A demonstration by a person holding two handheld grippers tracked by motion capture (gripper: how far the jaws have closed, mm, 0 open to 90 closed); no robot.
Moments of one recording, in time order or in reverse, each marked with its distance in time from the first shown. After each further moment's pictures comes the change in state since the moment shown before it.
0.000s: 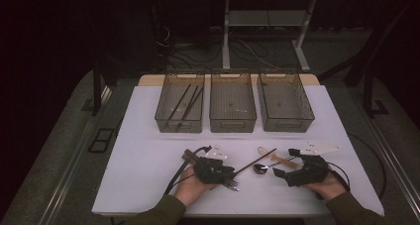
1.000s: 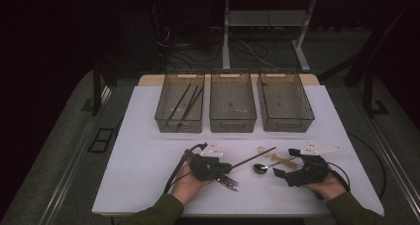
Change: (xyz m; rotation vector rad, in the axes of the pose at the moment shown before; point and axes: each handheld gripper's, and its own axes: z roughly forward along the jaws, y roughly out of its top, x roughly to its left) left arm 0.005 0.002 -0.015 -0.028 0.049 0.022; right arm 0.000 0.000 -0.001 -0.001 0.003 0.001
